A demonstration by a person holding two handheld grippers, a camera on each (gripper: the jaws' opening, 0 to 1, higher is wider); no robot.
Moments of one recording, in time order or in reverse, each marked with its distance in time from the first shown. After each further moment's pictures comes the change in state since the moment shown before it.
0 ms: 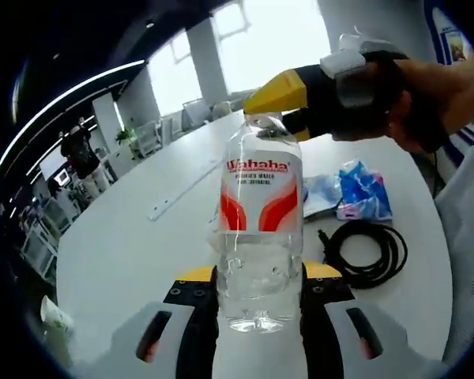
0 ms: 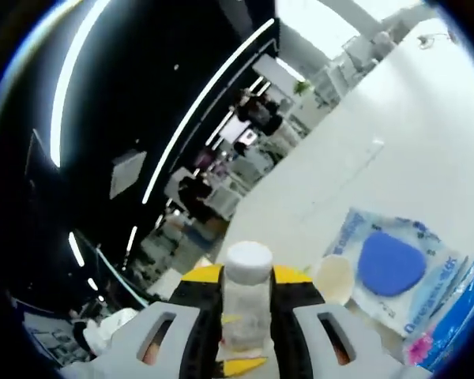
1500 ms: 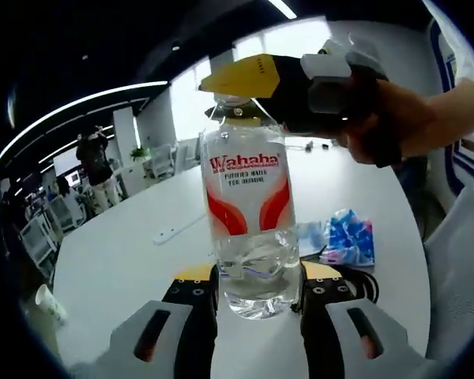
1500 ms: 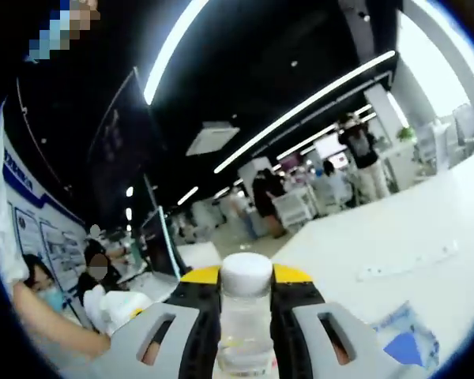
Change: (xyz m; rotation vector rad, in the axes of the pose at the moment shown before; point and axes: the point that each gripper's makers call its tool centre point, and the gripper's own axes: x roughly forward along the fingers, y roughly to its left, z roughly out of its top) left arm -0.035 -0.022 0.041 -0.057 -0.182 -0.010; right arm -0.005 0.097 0.022 -0.449 0.041 0.442
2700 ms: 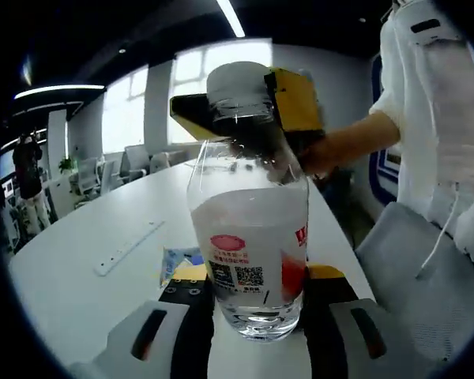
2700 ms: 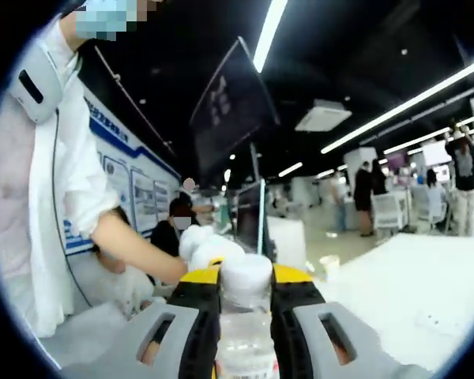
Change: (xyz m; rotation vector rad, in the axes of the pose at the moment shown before) left arm -0.013 -0.019 0.032 0.022 -0.092 -0.430; right arm 0.002 0.074 -0.009 -0.193 0.134 0.537
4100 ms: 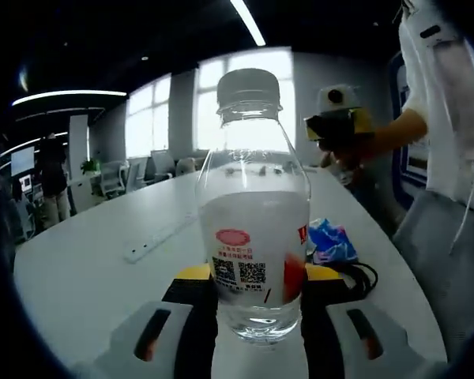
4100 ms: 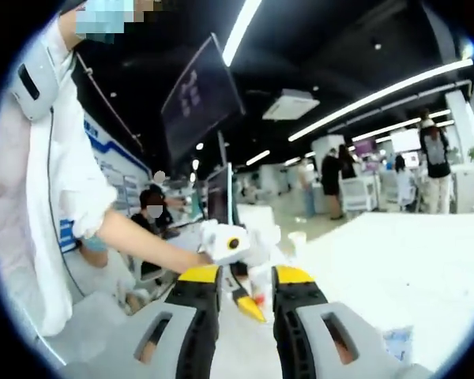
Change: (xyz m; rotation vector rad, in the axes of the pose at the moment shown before) left arm -0.012 0.075 -0.049 -0.016 -0.062 0.116; right arm -0.071 -0.017 -0.034 0.061 0.054 -0.204
